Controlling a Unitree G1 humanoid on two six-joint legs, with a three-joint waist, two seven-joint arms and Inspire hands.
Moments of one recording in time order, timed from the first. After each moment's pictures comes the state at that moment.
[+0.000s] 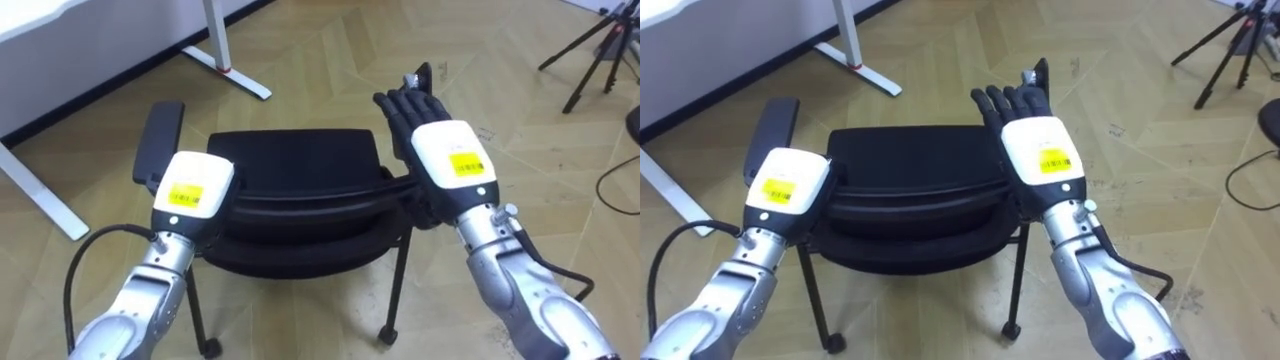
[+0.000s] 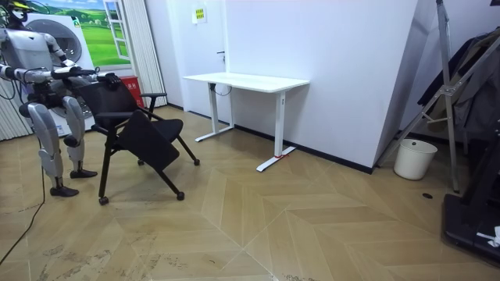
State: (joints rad) left arm -0.13 0.44 -0.35 0.44 1.12 -0.05 0.50; right arm -0.13 -0.42 0.36 0.18 -0.97 -0.11 -0.29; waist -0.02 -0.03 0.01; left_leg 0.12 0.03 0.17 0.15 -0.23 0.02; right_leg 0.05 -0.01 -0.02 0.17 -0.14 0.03
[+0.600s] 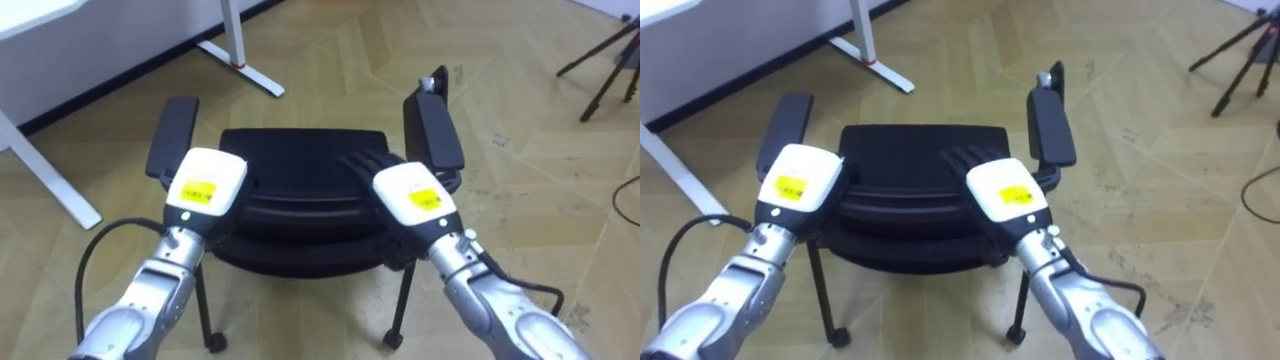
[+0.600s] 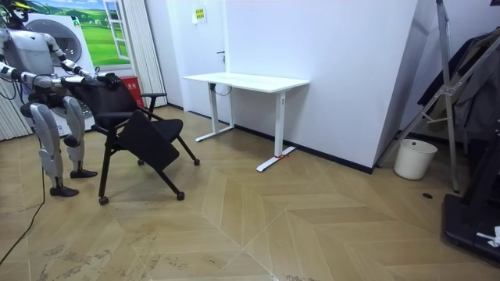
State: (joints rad) left arm -0.17 0.42 -0.40 0.47 1.11 -0.06 0.49; right arm -0.14 -0.42 0.49 0.35 -1.02 -0.12 -0.30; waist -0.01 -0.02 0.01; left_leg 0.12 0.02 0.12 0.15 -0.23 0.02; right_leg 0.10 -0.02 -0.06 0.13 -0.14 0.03
